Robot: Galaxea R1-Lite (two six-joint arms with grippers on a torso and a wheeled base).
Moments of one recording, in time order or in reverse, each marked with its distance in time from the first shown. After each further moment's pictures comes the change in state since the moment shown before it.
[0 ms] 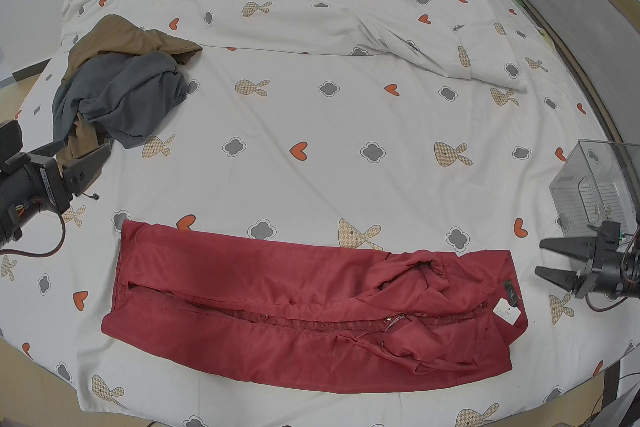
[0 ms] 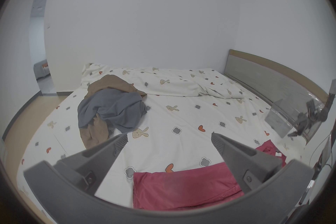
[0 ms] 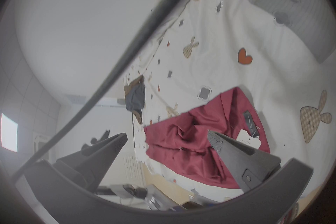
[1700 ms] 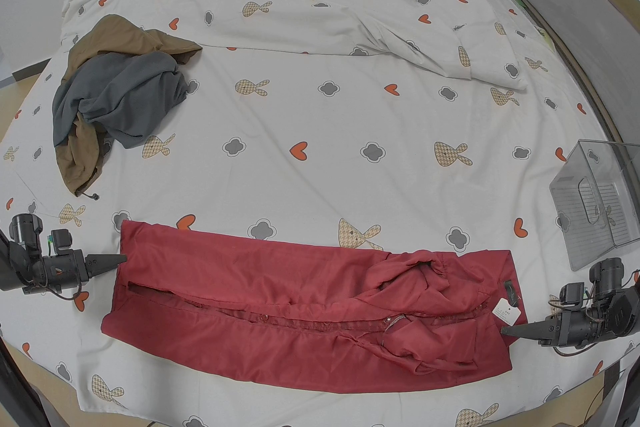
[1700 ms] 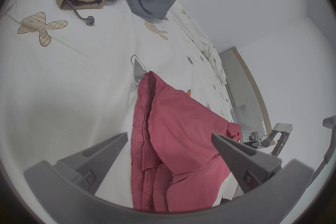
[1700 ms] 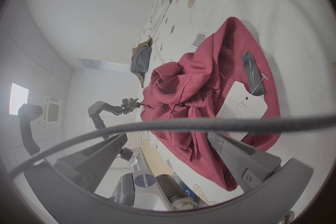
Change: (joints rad) left arm 0.554 0.866 -0.091 0.054 -0.959 0.095; right arm -0.002 0.437 0.165 -0.070 0.214 -0.639
